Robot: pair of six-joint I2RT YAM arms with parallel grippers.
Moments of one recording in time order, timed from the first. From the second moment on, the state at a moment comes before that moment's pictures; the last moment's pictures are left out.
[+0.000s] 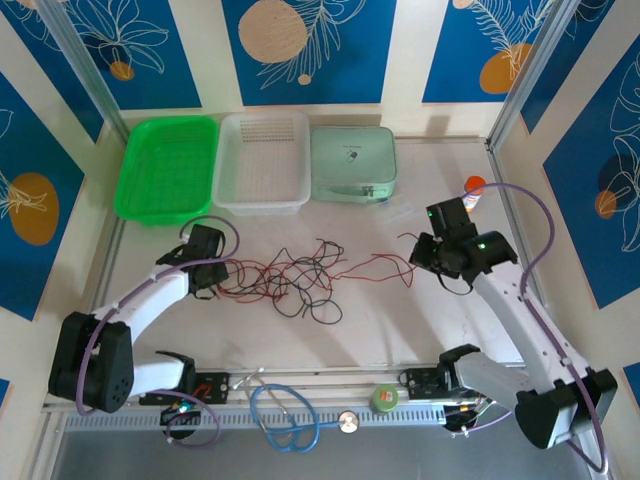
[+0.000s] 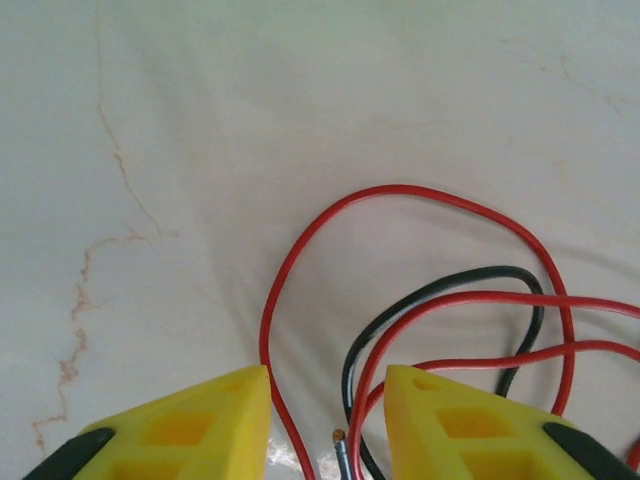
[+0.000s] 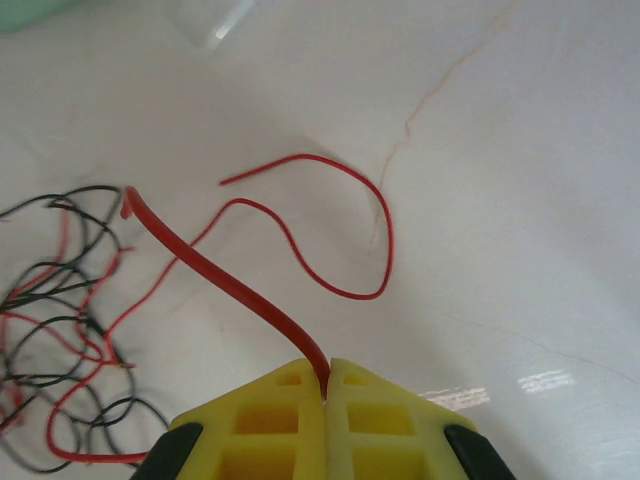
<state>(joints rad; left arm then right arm) -0.26 1.25 0.65 -0.53 -0.22 -0.57 0.31 1.01 1.04 -1.09 0.06 0.66</state>
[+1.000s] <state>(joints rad) -0.59 0.89 0.64 -0.01 0.24 -0.06 0.13 1.08 1.17 -0.91 -0.67 0.64</state>
